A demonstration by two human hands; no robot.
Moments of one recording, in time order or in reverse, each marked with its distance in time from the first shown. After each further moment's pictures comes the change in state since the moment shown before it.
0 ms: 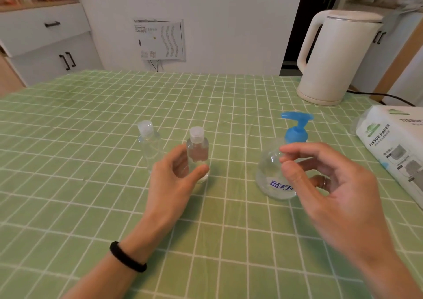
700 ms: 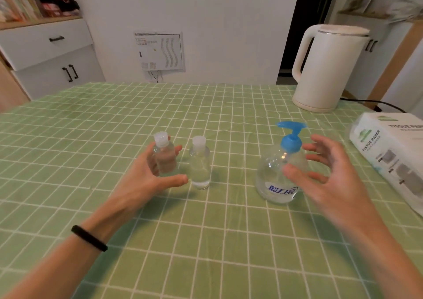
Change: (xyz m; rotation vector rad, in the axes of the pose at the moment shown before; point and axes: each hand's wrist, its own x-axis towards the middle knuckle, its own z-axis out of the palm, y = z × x) left_hand 0.033 -0.014 -0.067 0.044 -0.241 -0.153; right_hand 0.020 0.036 -0.018 -0.068 -0.011 0.232
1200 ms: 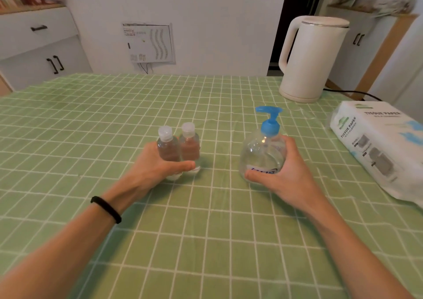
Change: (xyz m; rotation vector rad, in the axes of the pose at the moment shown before) left_hand 0.009 0.007 0.033 0.056 -0.064 -0.017; right_hand 0.000 0.019 0.019 -0.116 -0.145 0.106
